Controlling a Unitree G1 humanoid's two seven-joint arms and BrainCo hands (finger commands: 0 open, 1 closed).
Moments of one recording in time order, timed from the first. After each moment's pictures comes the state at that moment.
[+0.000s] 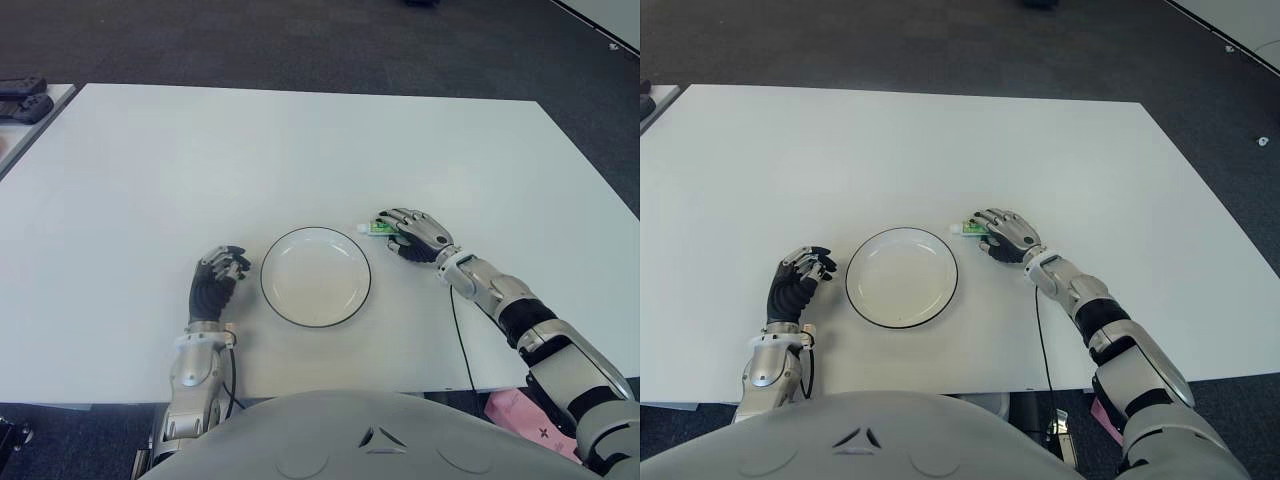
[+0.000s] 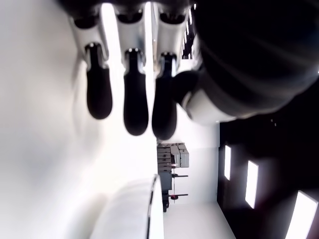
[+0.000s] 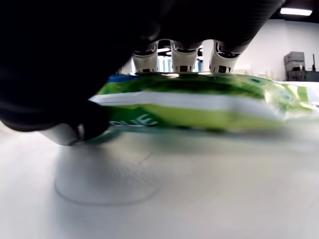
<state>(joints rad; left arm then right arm) 0.47 -0.02 0.02 -0.04 0.06 -0.25 0.07 -0.39 -0.57 0.58 0.80 -0.81 -0.46 -0.33</state>
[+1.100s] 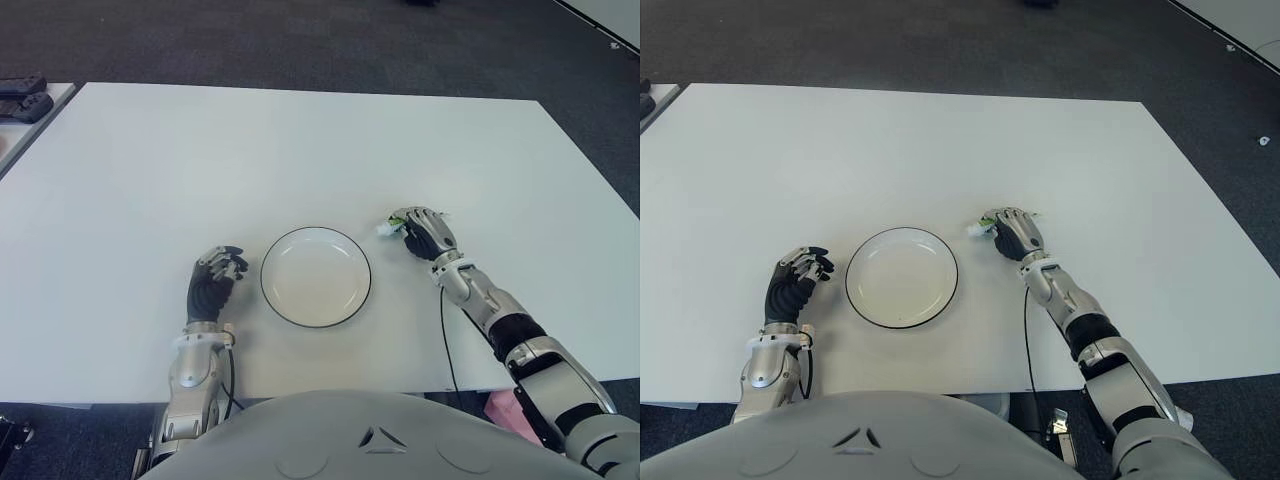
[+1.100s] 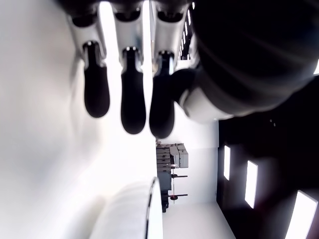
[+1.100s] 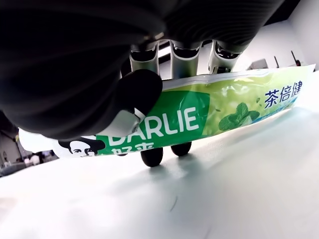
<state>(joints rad) 0.47 -0.02 0.03 -0.04 0.06 -0.25 0.07 -0.30 -0.51 0.46 0.75 -0.70 -0.44 -0.41</state>
